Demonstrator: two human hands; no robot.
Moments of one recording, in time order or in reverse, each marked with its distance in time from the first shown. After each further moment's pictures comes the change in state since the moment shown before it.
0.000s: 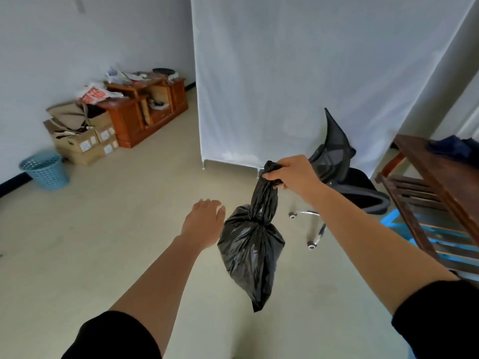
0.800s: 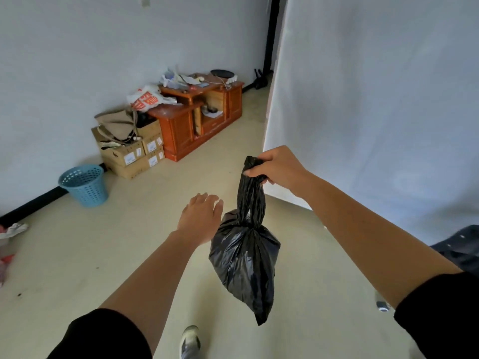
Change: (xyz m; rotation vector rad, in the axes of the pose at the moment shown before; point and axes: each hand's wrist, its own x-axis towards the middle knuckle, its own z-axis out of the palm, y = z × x) left_hand 0.510 -0.327 -0.144 0.050 0.096 -0.194; right_hand 0.564 -0.171 0.326 -0.101 -0.362 -0.172
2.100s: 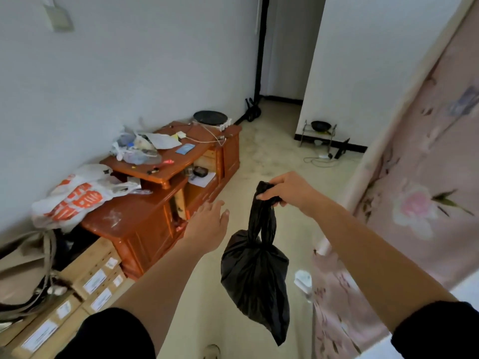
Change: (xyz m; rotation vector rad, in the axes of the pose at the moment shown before) left_hand 1.138 -0.176 -0.066 -0.028 -0.033 0.155; right_hand 1.109 -0.004 -0.093 0.005 0.044 0.172
